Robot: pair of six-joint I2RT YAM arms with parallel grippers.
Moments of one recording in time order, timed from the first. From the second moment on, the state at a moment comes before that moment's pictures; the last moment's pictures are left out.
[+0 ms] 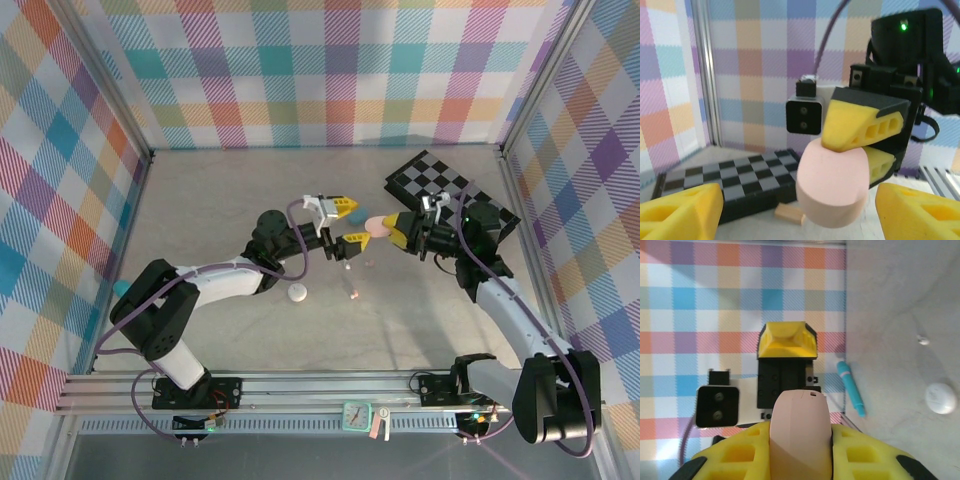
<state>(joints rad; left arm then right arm) -0.68 1.63 0.84 1.01 0.60 -0.12 0.13 1.09 0.64 0.33 -1.05 1.39</state>
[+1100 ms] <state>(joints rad) -0.67 1.69 0.89 1.18 0.73 -0.23 0.24 1.14 0.70 0.53 -1.00 1.56</state>
